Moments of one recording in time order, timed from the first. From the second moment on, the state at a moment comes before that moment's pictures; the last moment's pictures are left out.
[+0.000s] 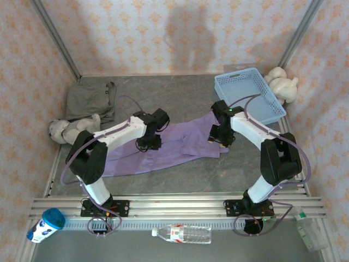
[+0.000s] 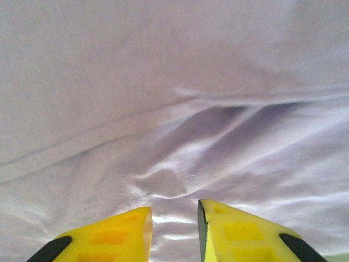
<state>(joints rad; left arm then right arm) -0.57 1.71 1.24 -1.03 -0.09 -0.67 0.38 1.63 1.13 -0.95 -0.09 0.75</state>
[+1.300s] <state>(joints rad) -0.50 1.70 1.36 -0.84 0.02 -0.94 0.28 2.57 2.43 -1.02 -0.14 0.82</state>
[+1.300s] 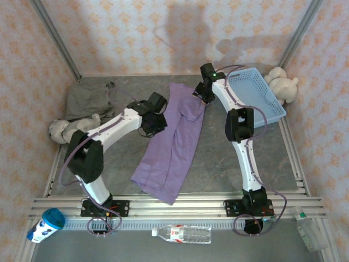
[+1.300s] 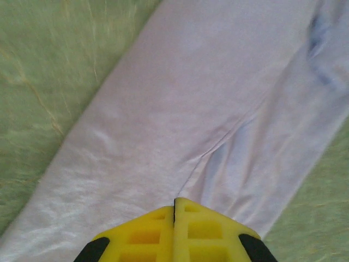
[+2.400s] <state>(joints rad) -0.67 1.70 0.96 -0.55 0.15 -1.10 0.35 2.71 2.58 -0.95 -0.30 0.93</state>
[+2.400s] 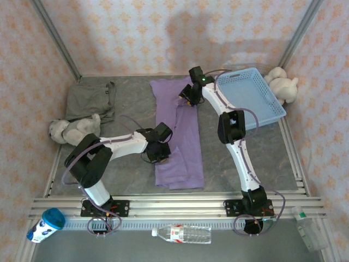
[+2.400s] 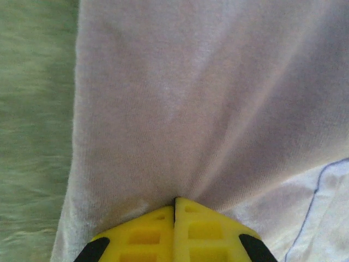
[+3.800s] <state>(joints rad) -0.26 2.58 2.33 -0.96 0.29 -0.56 1.20 2.08 1.57 -0.90 -0.01 1.00</state>
